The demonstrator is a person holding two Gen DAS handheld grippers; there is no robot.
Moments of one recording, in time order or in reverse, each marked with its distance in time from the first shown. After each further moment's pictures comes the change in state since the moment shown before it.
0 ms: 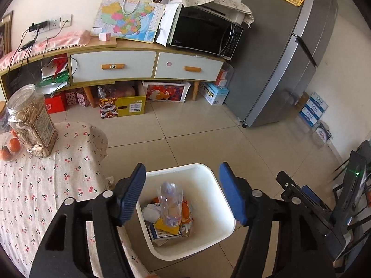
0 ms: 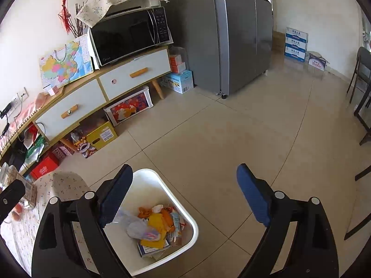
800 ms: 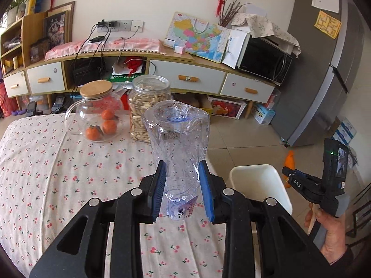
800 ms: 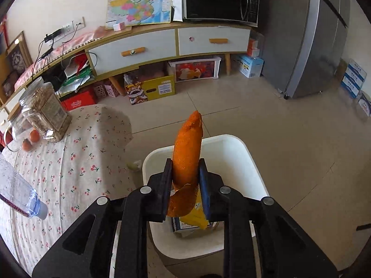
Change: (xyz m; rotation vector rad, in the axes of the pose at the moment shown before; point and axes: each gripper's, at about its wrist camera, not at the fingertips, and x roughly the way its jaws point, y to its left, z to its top) left arm -0.119 0.167 -0.053 -0.119 -0.098 0.199; right arm 0.023 0.136 -0.052 -0.326 0.179 0.214
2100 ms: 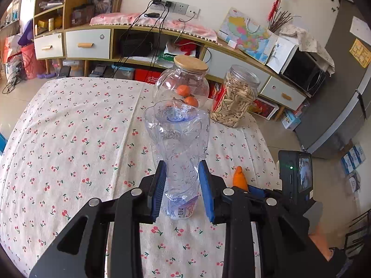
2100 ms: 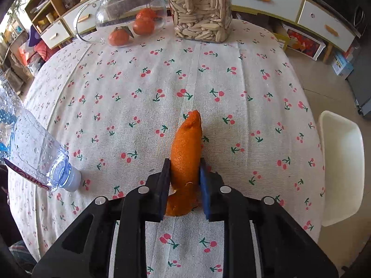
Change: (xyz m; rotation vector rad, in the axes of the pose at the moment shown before) left arm -0.054 0.181 -0.040 -0.198 0.078 0.106; right arm 0.019 0.267 -0.100 -0.382 0.321 0.271
